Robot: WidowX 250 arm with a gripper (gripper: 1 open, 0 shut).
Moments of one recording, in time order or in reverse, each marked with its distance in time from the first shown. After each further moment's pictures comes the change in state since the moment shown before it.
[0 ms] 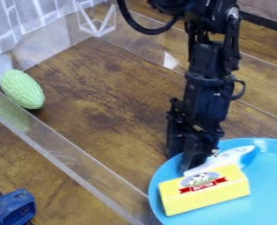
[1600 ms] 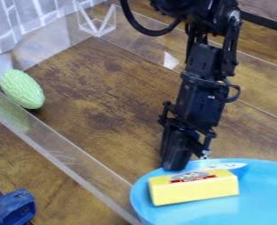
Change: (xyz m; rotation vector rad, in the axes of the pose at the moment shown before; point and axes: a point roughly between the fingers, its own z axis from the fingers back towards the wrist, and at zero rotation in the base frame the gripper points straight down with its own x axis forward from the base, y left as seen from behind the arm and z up) arm -0.020 -0.005 0.005 -0.049 0.142 -0.018
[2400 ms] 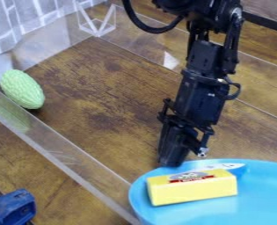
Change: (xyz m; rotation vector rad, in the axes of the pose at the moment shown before) arm -0.002 0.000 0.004 0.002 0.017 -0.022
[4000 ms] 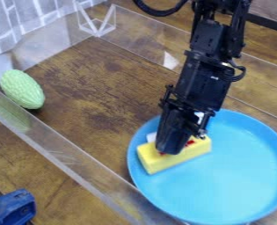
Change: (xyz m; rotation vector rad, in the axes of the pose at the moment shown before) arm -0.013 -0.007 0.020 -0.017 0.059 -0.063
